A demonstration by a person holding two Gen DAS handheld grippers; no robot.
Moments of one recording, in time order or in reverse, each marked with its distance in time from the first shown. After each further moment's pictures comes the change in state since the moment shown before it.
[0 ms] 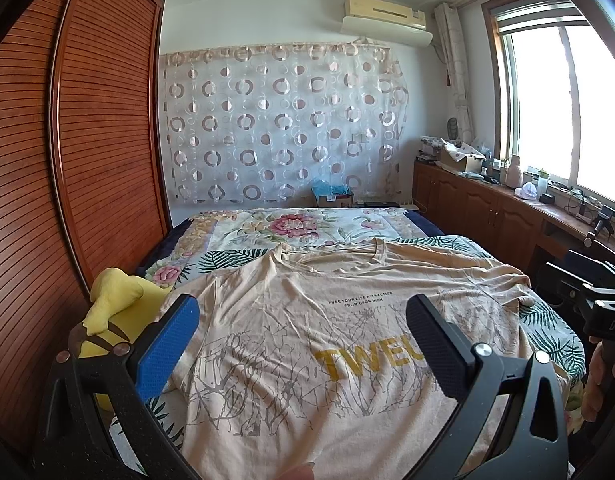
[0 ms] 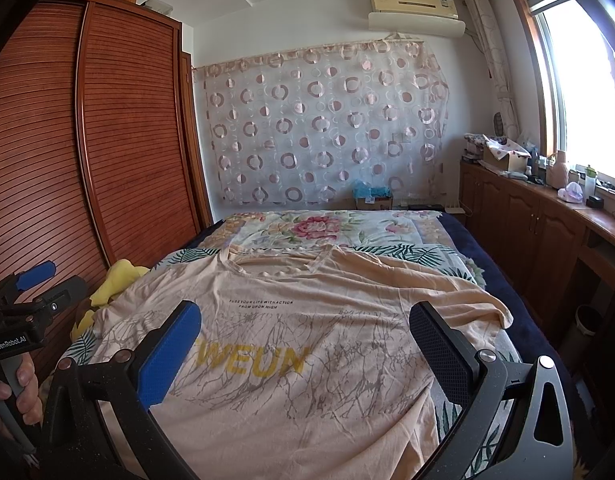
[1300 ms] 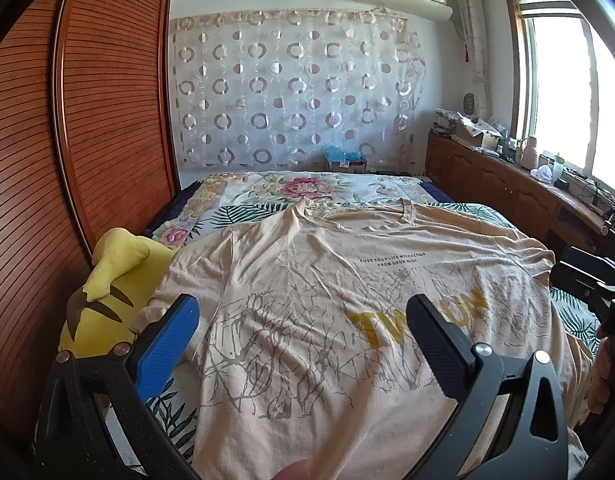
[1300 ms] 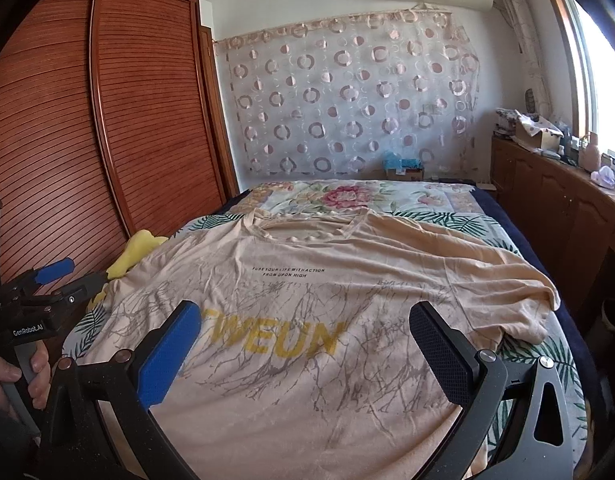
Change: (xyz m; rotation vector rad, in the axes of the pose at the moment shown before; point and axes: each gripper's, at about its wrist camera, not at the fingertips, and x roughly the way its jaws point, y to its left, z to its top) left arm 0.039 0.037 -0.023 -0.031 0.128 0.025; right arm 0.035 0.001 -0.005 -0.007 0.115 0.118
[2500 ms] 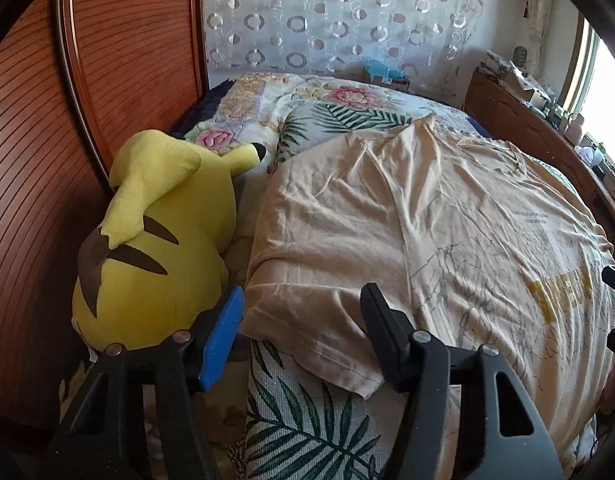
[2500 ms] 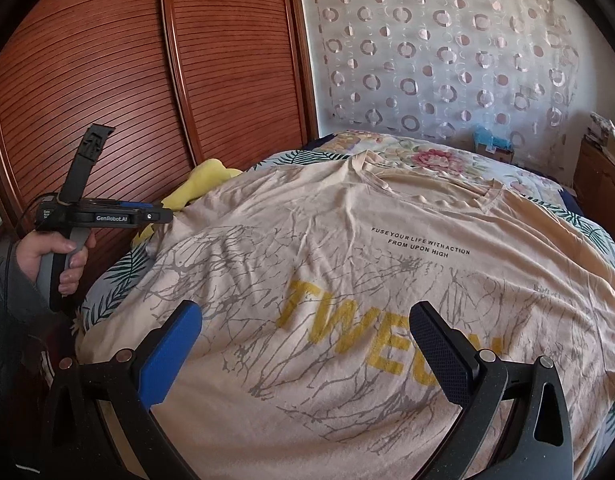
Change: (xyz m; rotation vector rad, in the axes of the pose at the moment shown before) left arm 0.113 0.162 -0.009 -0.095 0.371 0.021; right arm 0.058 0.007 0.021 -0.182 0.175 0.238
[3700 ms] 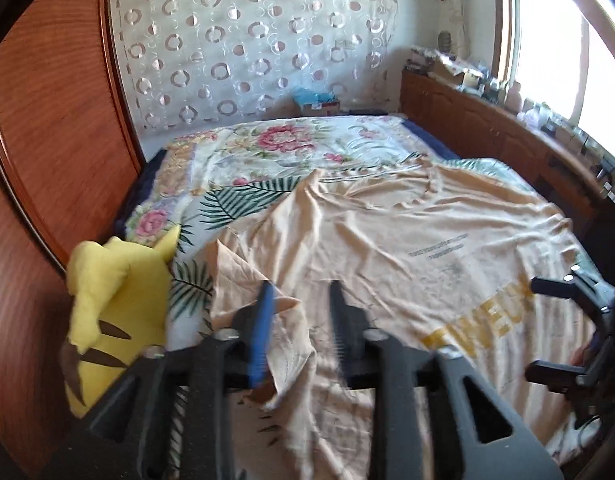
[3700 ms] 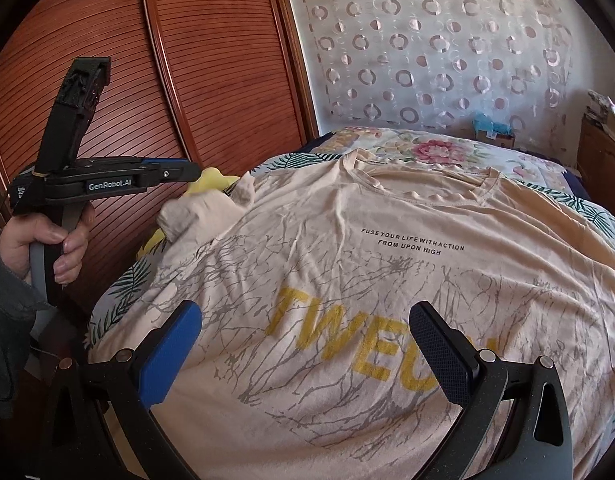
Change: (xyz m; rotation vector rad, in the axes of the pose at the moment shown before) left arm -0.048 -0.093 0.043 0.229 -0.128 -0.128; right arm 0.014 -0.013 0.004 0.068 0.002 0.030
